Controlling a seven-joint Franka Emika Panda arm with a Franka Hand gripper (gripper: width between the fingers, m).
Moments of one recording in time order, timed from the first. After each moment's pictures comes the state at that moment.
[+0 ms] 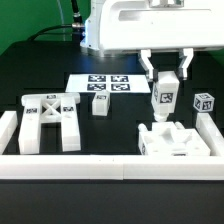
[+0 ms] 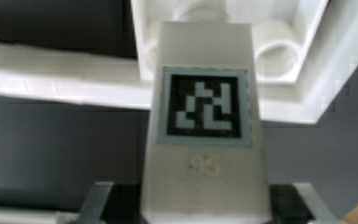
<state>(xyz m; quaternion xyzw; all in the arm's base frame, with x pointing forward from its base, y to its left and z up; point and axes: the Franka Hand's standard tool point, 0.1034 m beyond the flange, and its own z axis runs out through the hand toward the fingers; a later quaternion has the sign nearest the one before) 0.657 0.059 0.132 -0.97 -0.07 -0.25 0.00</state>
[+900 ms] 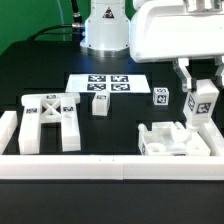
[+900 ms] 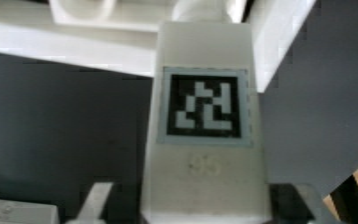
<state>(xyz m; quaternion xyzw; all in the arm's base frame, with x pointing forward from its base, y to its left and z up) 0.681 0.094 0.127 -0.97 -0.08 -0.24 0.01</state>
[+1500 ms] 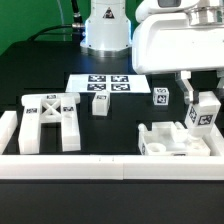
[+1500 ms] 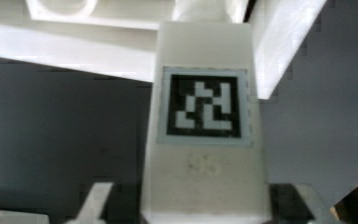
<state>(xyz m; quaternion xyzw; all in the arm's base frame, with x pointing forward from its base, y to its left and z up) 0.685 0.096 0.112 -0.97 -0.08 -0.24 0.01</state>
